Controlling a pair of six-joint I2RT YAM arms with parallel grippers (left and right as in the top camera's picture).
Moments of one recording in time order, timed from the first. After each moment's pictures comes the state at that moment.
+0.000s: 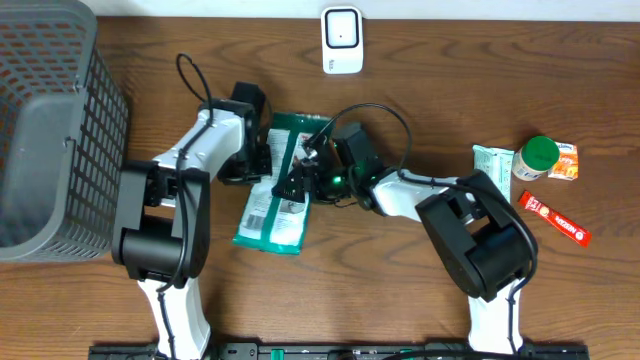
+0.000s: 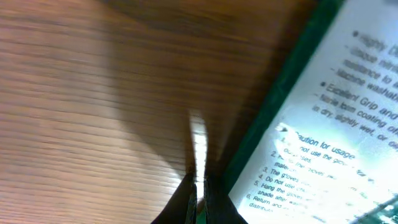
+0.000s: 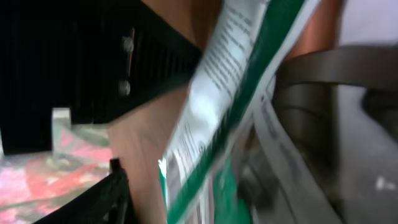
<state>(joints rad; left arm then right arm) -0.22 2.05 1.37 -0.92 0.02 -0.32 0.59 2.11 1.06 0.28 -0.82 0.73</state>
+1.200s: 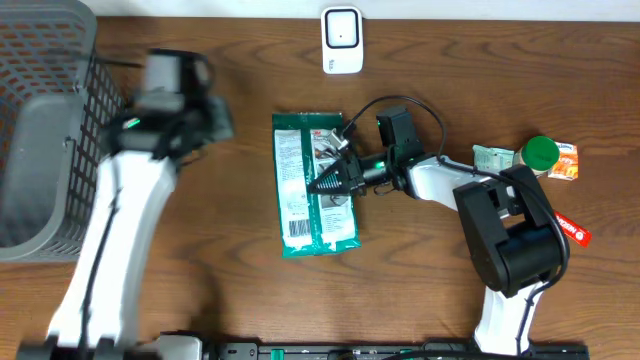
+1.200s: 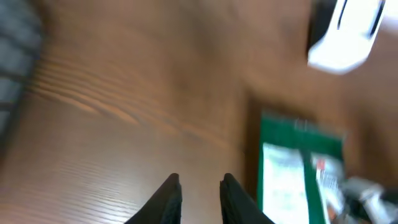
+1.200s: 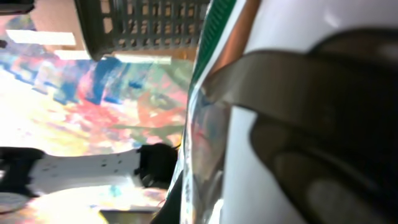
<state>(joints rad) -0.06 1.43 1.38 -0.85 0.01 -0.38 0.39 2.03 1.04 0.12 -1.41 0.64</state>
